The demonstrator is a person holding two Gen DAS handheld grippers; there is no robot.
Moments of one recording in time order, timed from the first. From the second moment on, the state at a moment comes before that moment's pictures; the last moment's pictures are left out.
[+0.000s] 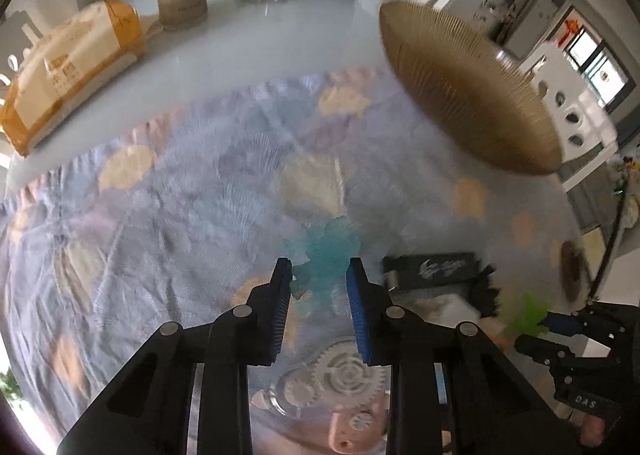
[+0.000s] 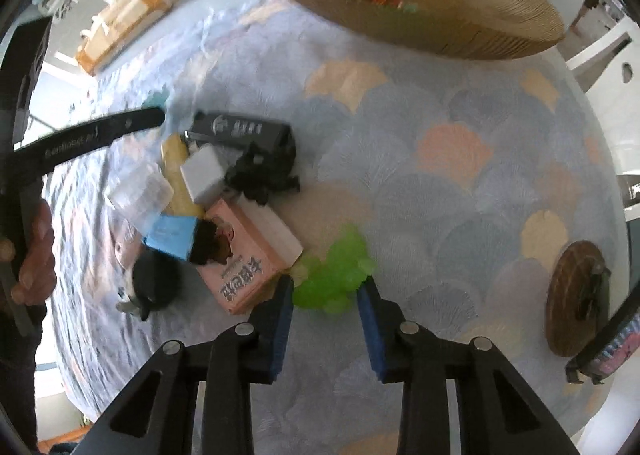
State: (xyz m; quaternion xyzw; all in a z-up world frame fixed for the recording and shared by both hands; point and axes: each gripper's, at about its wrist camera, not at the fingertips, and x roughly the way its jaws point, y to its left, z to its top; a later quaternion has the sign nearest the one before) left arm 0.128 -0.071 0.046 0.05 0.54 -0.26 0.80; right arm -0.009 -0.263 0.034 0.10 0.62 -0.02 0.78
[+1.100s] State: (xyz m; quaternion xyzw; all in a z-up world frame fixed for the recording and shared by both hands) left arm 0.170 -0.231 0.109 0.06 0.50 -0.36 0.78; right arm 0.079 -0.368 0.124 0.17 0.50 -0.10 0.84
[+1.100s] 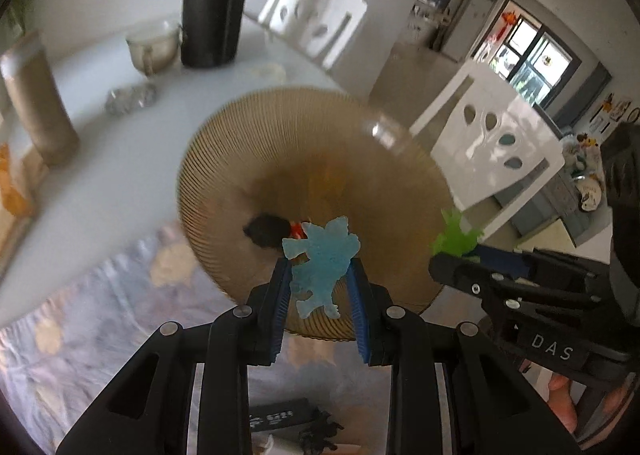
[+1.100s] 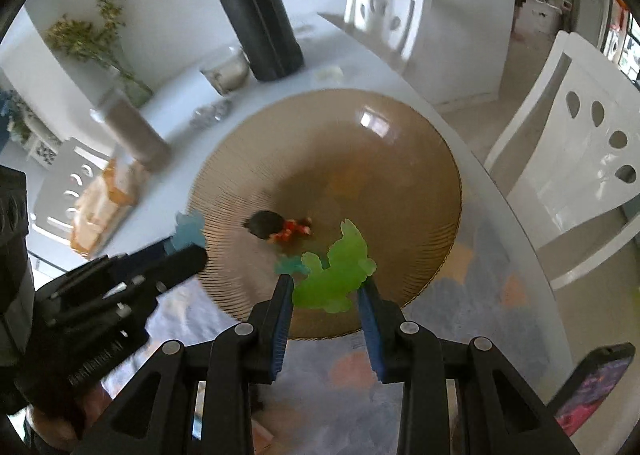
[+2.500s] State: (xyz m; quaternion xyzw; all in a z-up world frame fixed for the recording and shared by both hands) left arm 0.011 0.013 0.151 -0.10 0.45 -0.17 0.87; right arm -0.041 -0.213 0.125 0.09 0.55 0.04 0.83
